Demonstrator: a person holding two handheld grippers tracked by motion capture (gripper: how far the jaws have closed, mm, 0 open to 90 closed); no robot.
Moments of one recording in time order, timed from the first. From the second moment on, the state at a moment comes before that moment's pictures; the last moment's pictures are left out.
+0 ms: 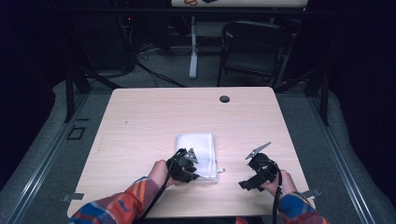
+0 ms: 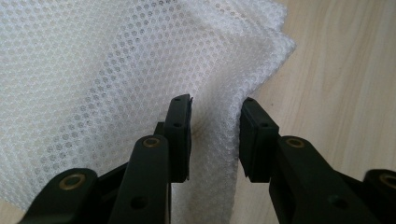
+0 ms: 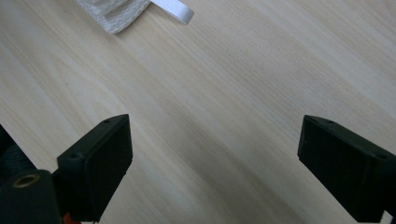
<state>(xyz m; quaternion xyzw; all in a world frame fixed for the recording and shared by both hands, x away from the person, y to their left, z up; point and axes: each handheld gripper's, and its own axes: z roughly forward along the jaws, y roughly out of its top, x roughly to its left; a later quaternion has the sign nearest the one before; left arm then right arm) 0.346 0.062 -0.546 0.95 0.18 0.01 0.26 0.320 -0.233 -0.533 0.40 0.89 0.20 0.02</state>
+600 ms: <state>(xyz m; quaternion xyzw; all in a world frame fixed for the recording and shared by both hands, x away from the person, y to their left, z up) 0.347 0.065 -0.543 0.94 0.18 0.01 0.27 0.320 -0.233 -0.533 0.40 0.89 0.20 0.02</state>
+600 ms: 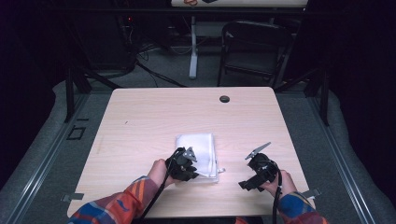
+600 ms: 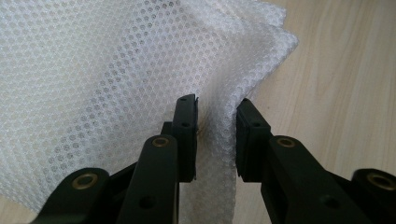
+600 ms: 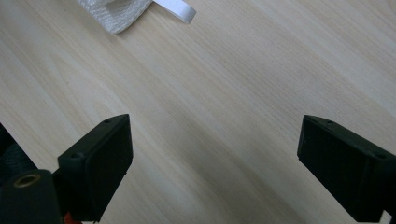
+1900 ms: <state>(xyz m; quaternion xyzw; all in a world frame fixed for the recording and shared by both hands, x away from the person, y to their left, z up) 0.342 0.066 -0.536 0.94 0.18 0.04 0.29 0.318 -0.195 -0.525 0.35 0.90 0.24 0.05</state>
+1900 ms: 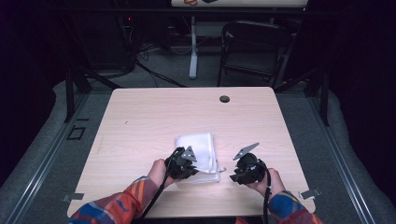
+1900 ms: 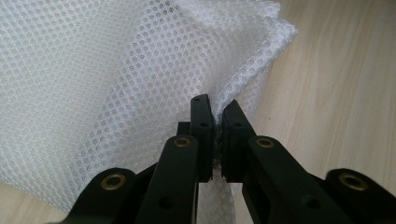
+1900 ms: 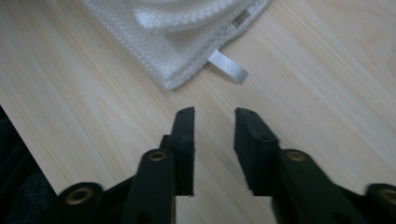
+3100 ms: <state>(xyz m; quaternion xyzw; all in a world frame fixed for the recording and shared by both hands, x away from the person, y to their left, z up) 0.338 0.082 -0.519 0.91 0.22 0.09 0.33 0.337 -0.135 -0.554 0.27 0.93 0.23 0.05</state>
